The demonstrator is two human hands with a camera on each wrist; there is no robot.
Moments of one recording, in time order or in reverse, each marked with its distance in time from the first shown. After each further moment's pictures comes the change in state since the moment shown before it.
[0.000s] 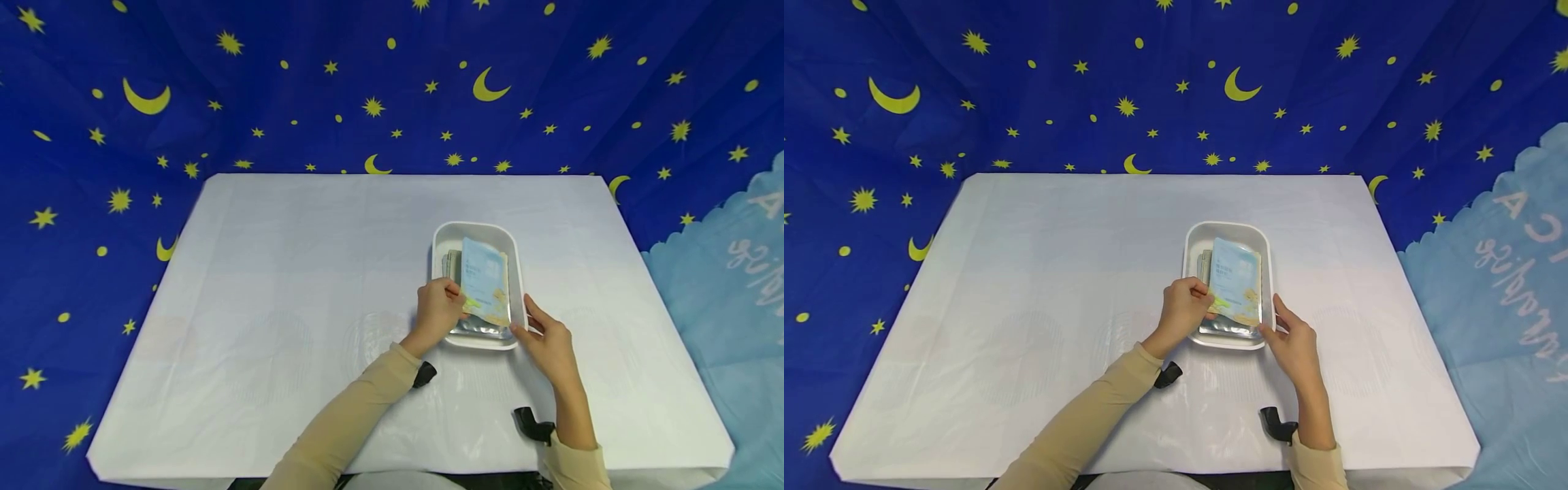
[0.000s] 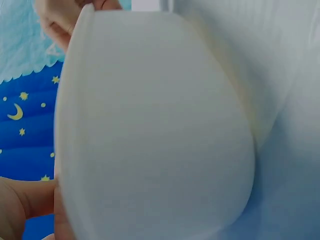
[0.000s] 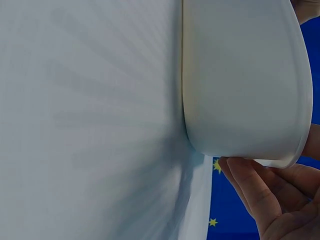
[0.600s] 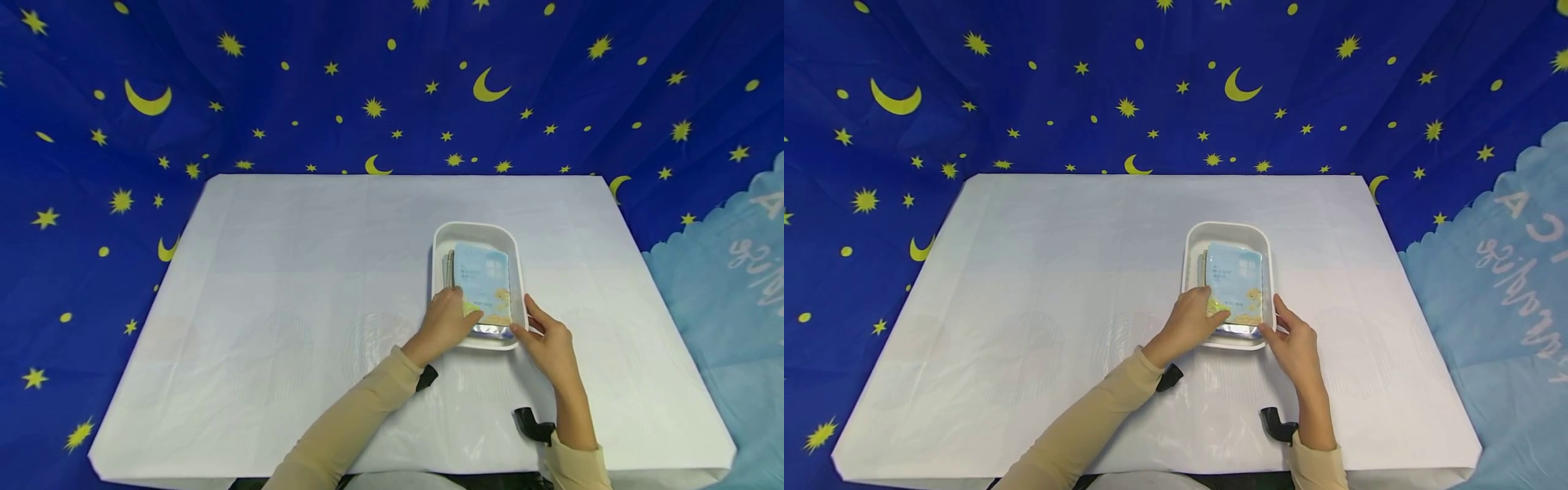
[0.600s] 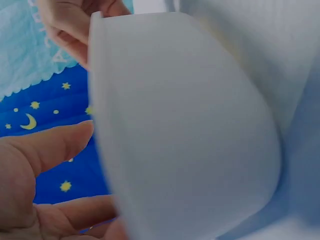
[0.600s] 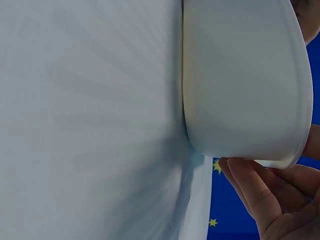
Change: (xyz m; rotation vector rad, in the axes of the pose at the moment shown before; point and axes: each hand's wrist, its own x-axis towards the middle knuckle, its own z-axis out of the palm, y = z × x) left_hand -0.011 0.010 0.000 0.602 -0.178 0.128; right_hand 0.001 0.002 0.002 0.006 0.014 -0.020
